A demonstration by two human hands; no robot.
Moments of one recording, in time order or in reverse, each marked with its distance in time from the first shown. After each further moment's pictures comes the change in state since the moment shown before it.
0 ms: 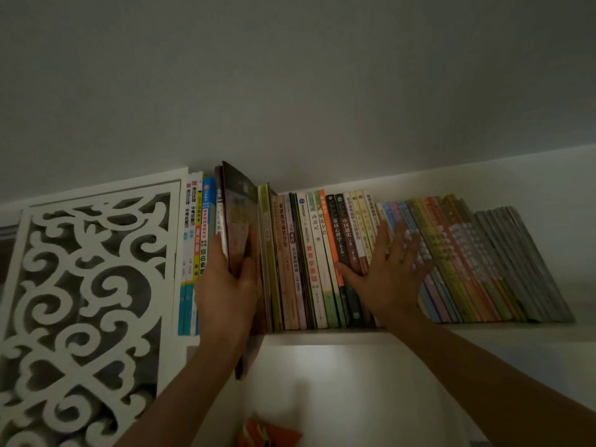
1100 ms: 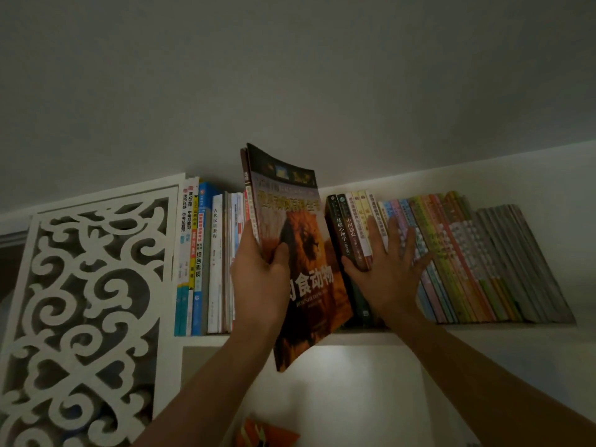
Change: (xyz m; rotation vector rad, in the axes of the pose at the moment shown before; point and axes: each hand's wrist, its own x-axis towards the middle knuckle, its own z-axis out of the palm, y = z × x) left_hand -0.015 0.049 0.033 -0.182 -0.092 -0.006; right_hand 0.010 0.019 -0.001 0.077 0.039 -0.077
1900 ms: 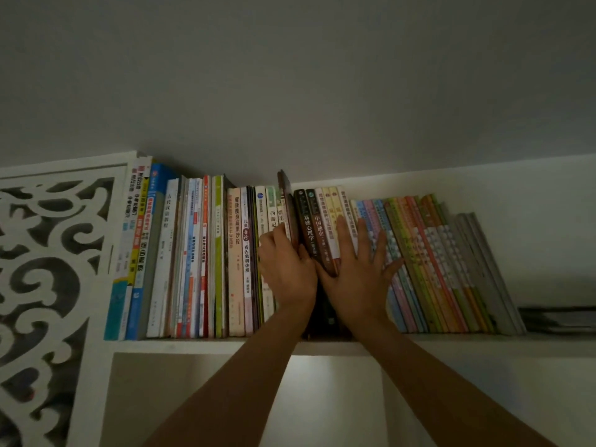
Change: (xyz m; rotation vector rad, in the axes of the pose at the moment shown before) left_hand 0.035 -0.065 0.128 0.353 0.157 -0.045; right_hand 0.001 0.005 0.005 -0.025 0.021 -0.022
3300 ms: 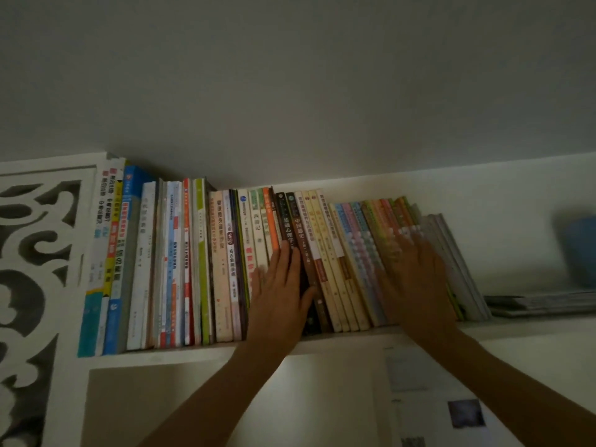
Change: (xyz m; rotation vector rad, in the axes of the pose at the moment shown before) left_hand -0.022 -0.045 -0.023 0.319 -0.478 0.558; right_hand -0.028 0.076 -0.055 0.013 0.151 -0.049
